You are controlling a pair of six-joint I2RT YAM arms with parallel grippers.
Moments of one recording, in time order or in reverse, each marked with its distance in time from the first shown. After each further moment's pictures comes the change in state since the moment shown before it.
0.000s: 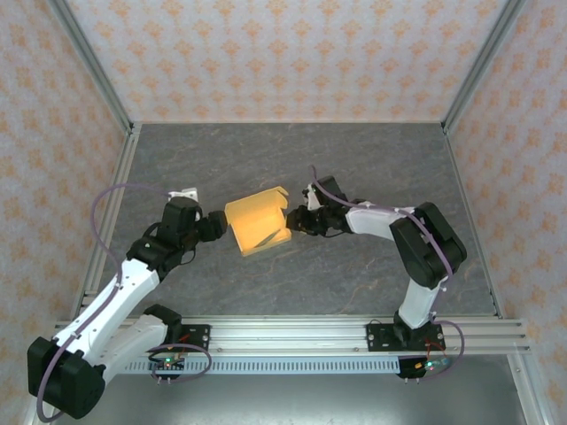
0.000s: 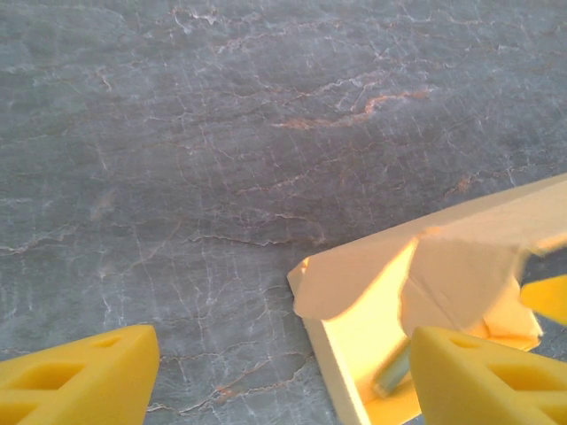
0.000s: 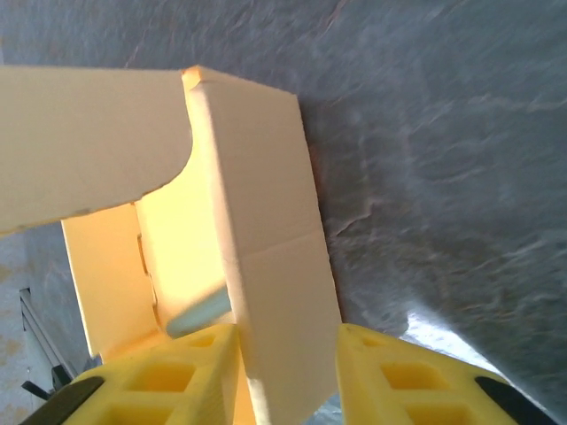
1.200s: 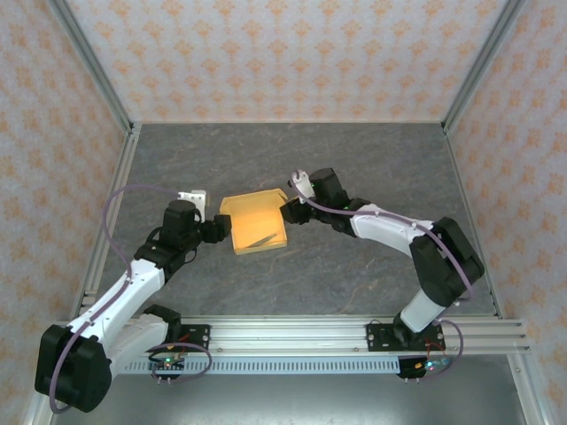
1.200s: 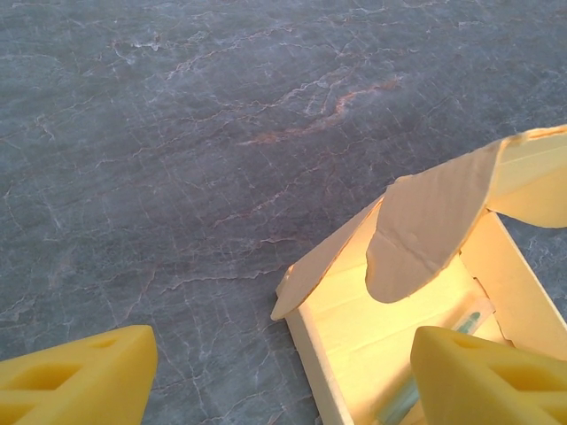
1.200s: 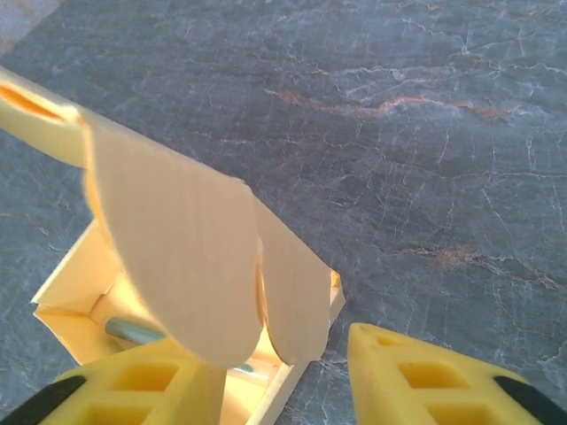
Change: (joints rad) left arm 0.069 0.061 -0.137 0.280 0.133 0.216; right arm 0.058 -0.146 0.021 0.071 0.215 -0.600
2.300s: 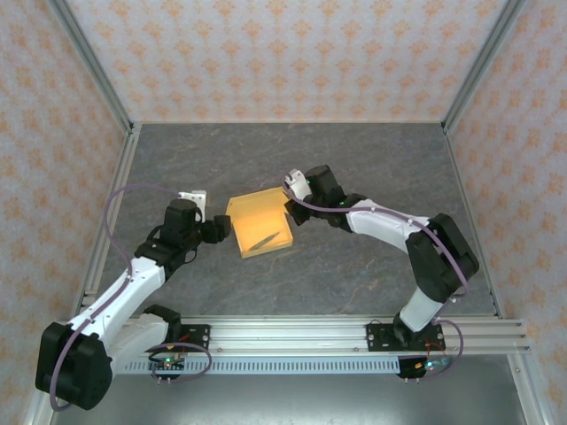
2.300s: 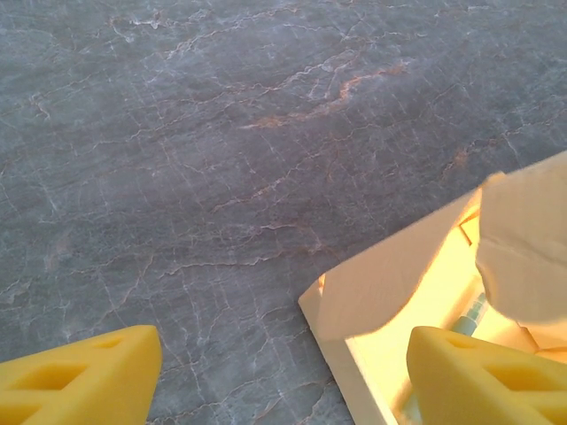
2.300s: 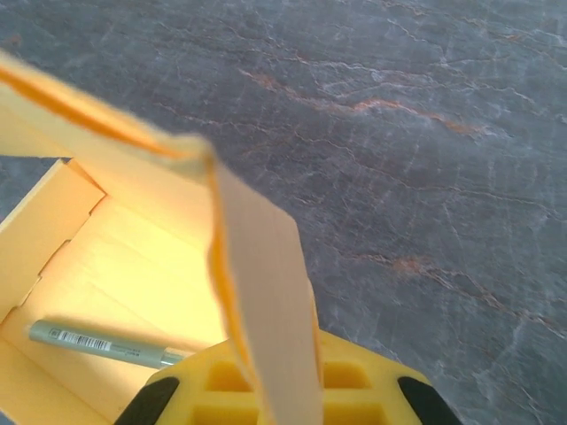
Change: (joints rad) left arm 0.000 0.014 0.017 -0.038 0.007 -0.021; right arm 0.005 0.023 0.064 -0.093 0.087 -0.163
